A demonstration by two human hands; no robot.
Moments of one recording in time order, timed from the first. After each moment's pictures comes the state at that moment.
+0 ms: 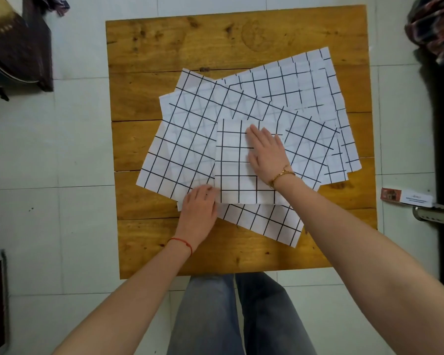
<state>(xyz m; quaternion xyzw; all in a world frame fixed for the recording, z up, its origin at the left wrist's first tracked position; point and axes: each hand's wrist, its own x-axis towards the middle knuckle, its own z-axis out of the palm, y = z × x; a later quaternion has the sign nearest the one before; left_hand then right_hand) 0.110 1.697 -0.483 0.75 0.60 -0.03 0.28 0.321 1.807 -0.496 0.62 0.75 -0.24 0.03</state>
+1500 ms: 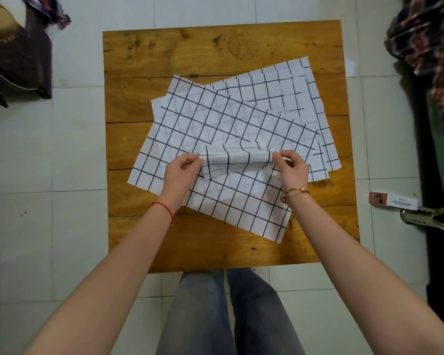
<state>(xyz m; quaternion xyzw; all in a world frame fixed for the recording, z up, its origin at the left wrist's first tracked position) 0.126 1.764 -0.431 0.32 0.71 0.28 0.56 0.368 1.756 -0.453 0.76 0.27 -0.45 -0.39</state>
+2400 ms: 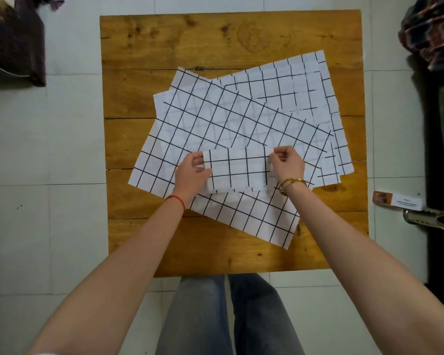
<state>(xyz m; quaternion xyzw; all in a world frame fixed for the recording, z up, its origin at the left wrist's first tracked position) 0.126 1.782 -0.479 0.37 0.73 0.19 0.55 0.350 1.792 -0.484 0.82 0.34 -0.41 -0.22</state>
